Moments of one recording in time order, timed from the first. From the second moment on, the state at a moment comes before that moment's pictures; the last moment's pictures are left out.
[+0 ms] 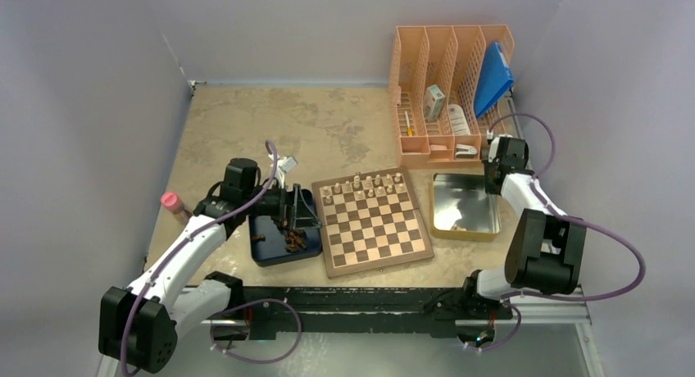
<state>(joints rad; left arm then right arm) -0.30 0.99 0.64 -0.38 0.89 -0.36 -0.22 1.45 0.83 -0.32 0.15 -0.23</state>
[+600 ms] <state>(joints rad) -0.30 0.98 0.64 -0.39 0.86 -0.36 -0.29 1.41 0.82 -0.33 0.20 -0.22</state>
